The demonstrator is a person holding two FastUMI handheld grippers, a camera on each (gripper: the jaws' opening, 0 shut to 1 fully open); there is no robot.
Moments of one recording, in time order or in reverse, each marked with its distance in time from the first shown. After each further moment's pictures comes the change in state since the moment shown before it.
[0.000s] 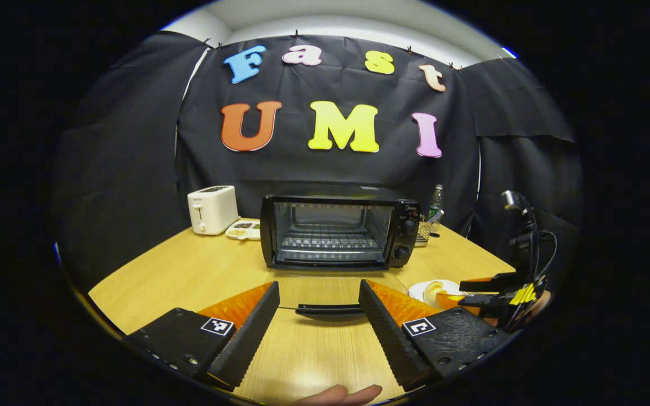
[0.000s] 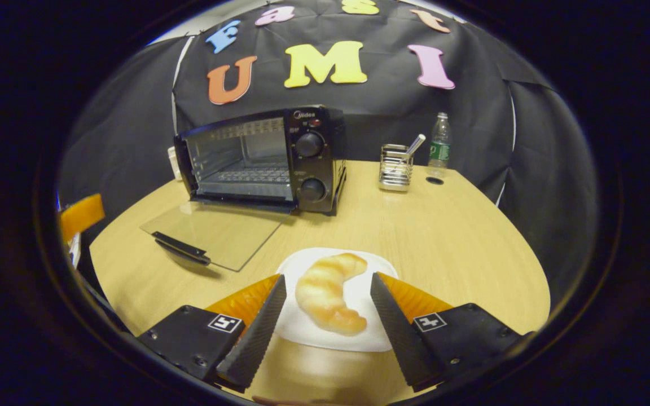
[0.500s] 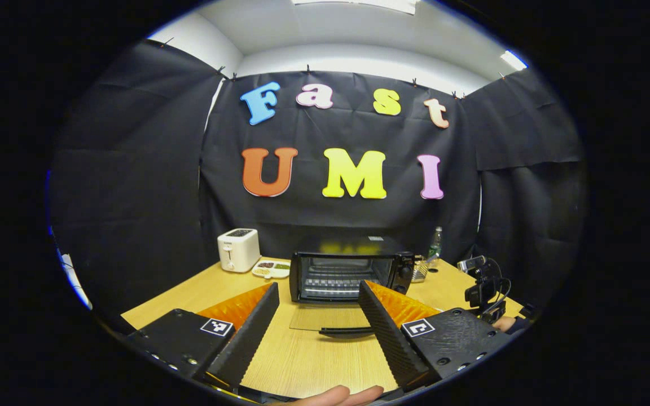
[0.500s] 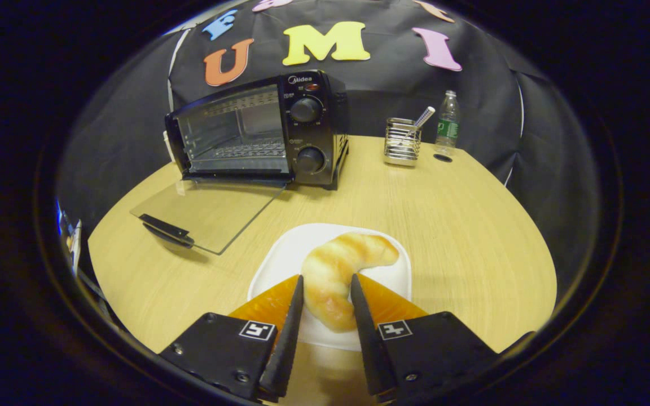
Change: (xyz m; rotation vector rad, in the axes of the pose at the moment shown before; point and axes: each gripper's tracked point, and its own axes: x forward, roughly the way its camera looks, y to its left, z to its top) left arm -0.093 0.025 0.105 -0.022 -0.181 0.052; right arm 0.004 0.004 -0.004 0.005 0.042 0.053
